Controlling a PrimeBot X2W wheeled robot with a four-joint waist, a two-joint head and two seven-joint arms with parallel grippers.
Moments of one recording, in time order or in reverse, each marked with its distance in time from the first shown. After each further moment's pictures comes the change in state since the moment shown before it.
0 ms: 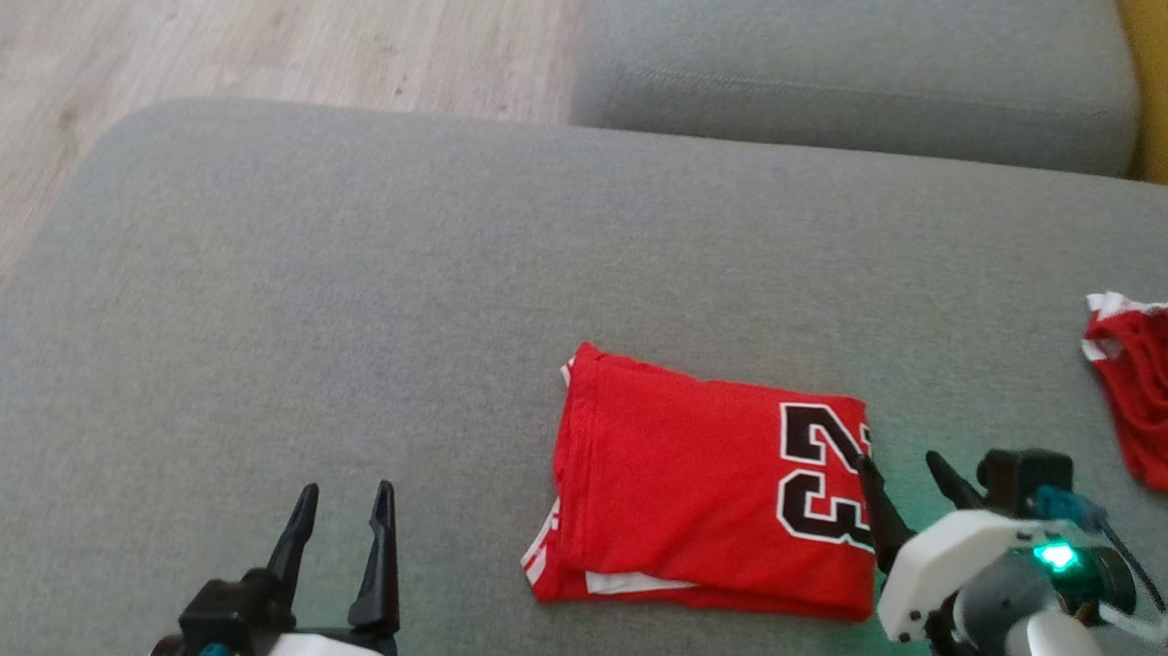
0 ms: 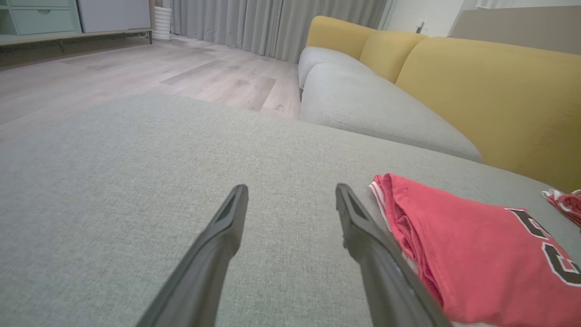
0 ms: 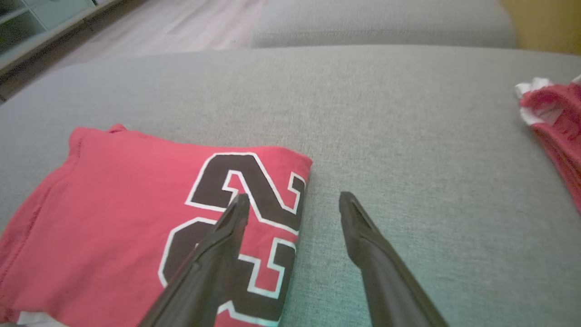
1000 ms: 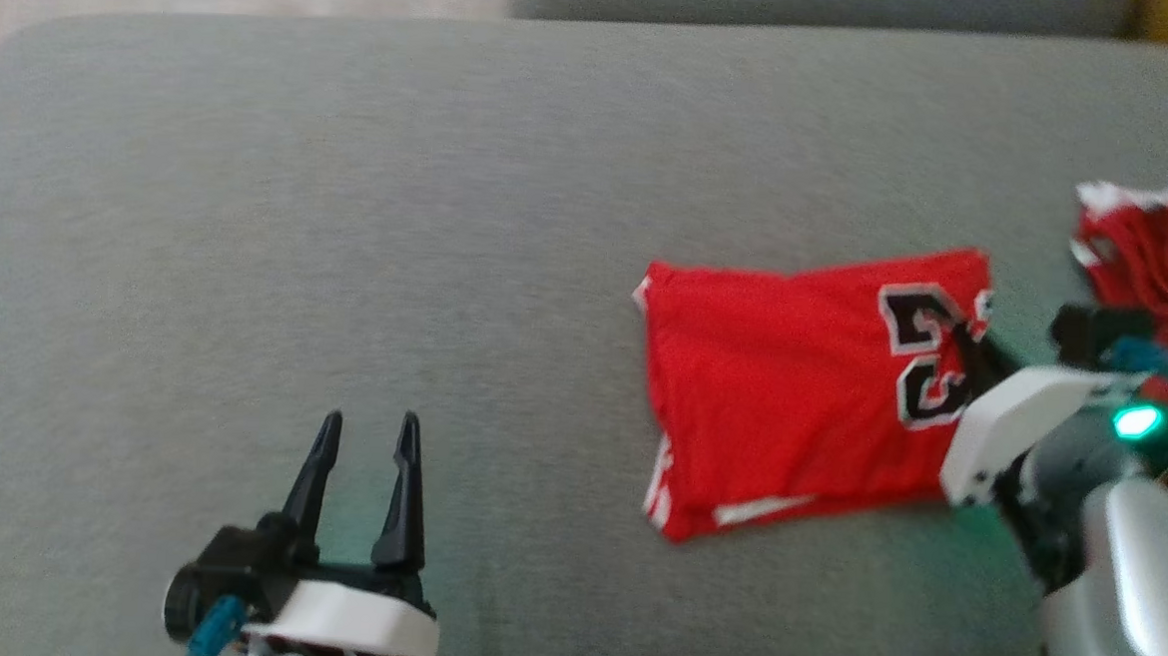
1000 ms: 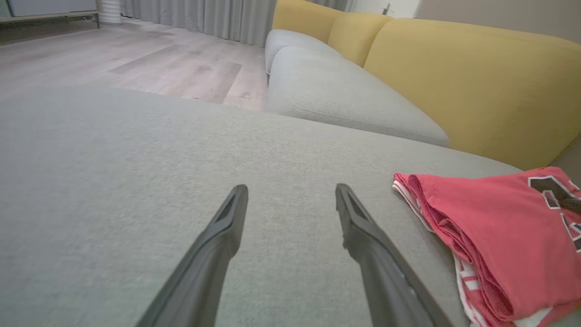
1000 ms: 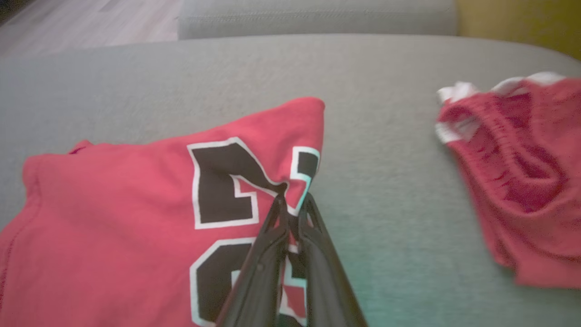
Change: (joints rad) left arm -0.070 -0.041 0.018 -0.028 0.050 -0.033 -0.006; right arm -0.209 -0.044 -0.070 -0.005 -0.020 0.000 0.206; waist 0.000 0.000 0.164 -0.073
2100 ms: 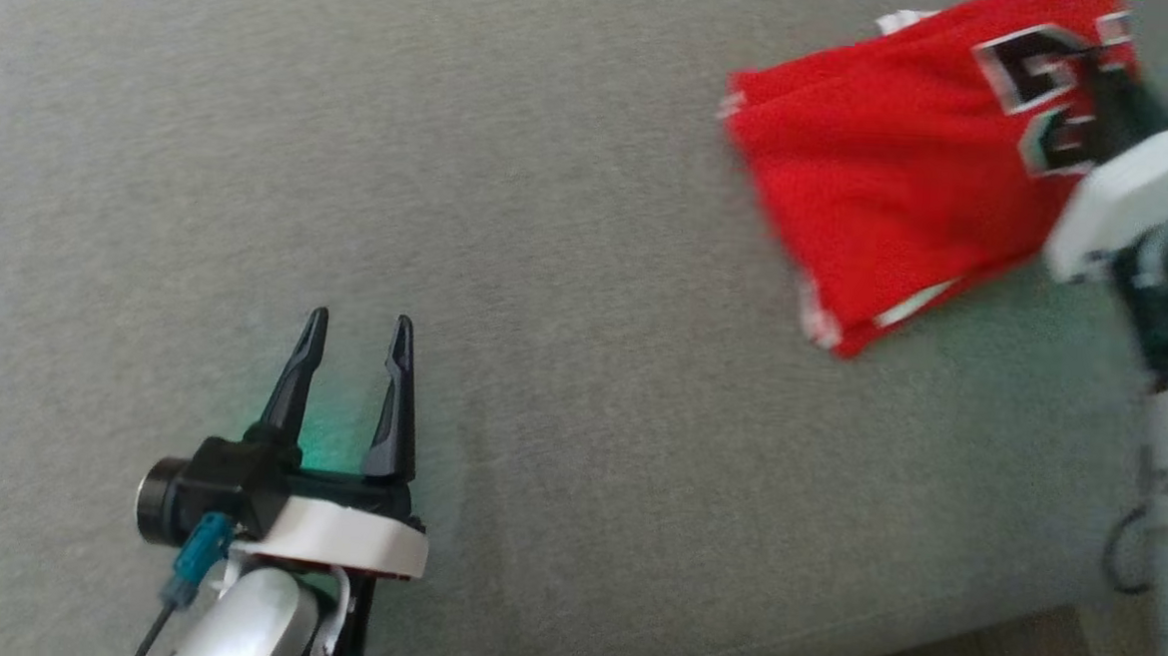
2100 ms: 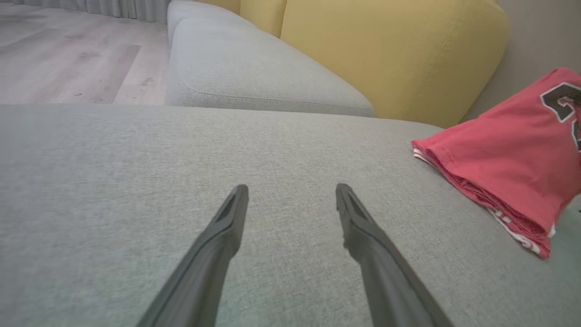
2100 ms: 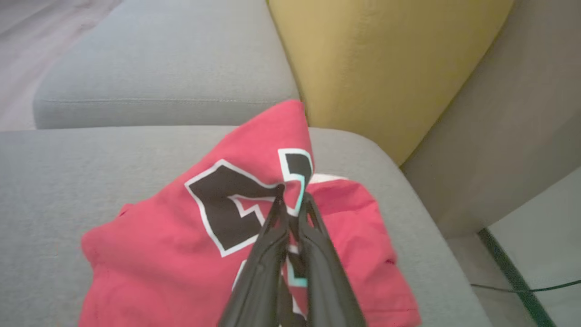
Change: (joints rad) left arm -0.137 0.052 -0.003 -0.062 0.063 0.018 0.050; right arm -0.345 -0.095 0.014 0.018 -0.018 0.000 -0.048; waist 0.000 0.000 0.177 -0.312
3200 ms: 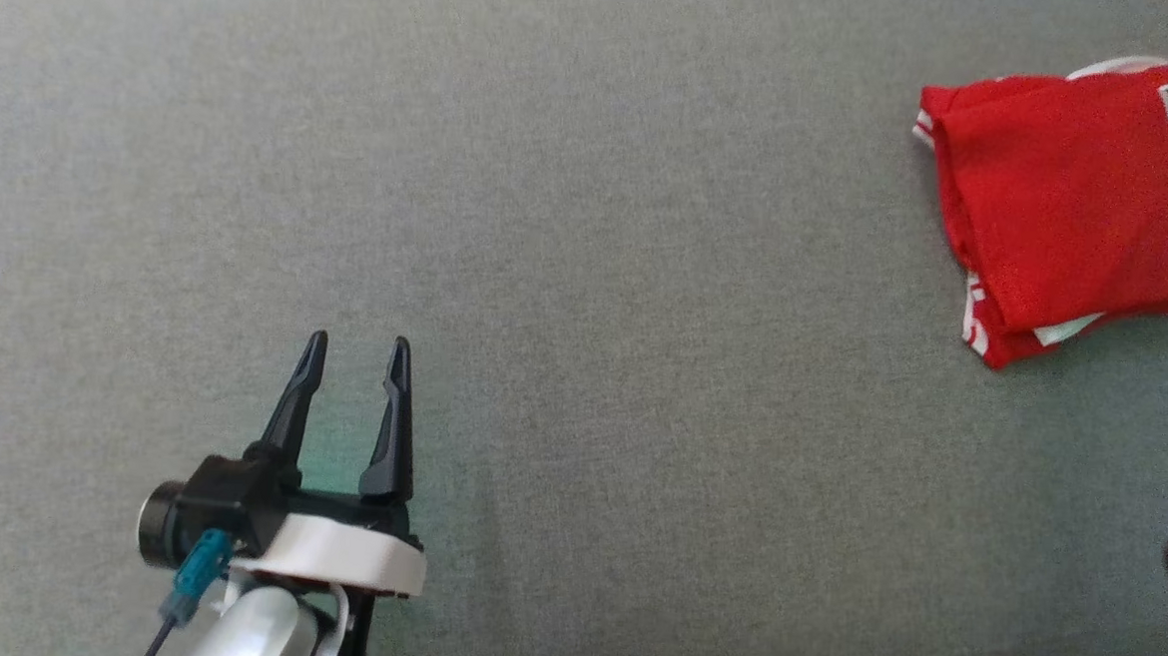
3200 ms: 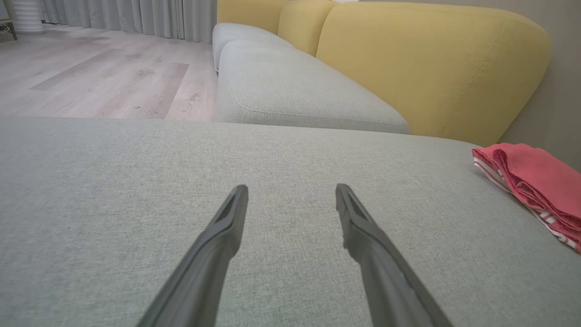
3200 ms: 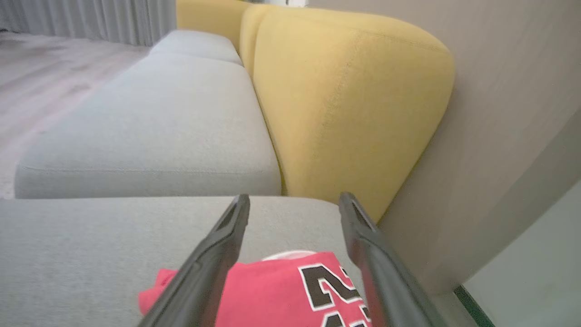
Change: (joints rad) left arm 0.019 -0.005 -0.005 0.012 -0.016 0.009 -0.013; right arm -0.016 -0.070 -0.199 0.020 -0.122 0.000 -0.115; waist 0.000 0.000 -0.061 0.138
